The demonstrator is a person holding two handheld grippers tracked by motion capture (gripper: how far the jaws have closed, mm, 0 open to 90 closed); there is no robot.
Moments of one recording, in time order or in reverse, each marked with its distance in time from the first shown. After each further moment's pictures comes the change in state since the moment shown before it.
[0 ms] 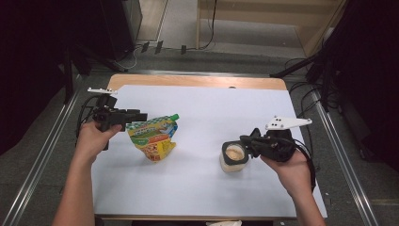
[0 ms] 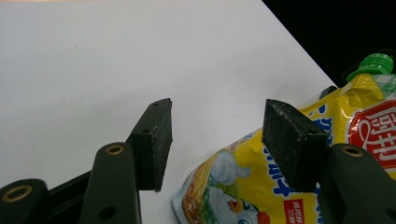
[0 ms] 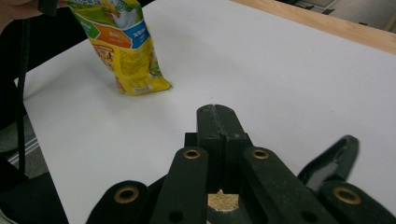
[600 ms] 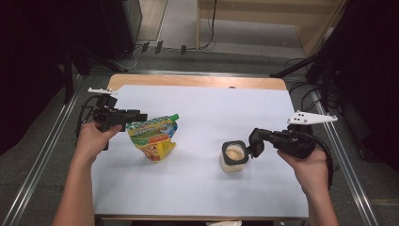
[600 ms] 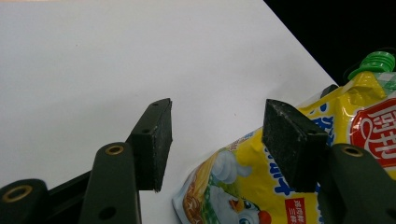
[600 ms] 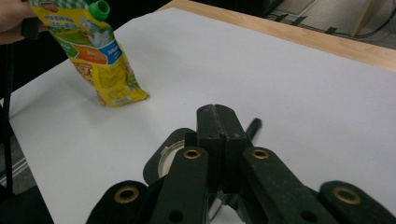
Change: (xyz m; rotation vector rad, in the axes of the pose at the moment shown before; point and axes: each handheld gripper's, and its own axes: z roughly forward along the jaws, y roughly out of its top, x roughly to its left) left arm 0.000 0.000 0.000 0.001 0.001 0.000; right arm -0.026 -0.002 -0.034 -0.054 -0.059 0.057
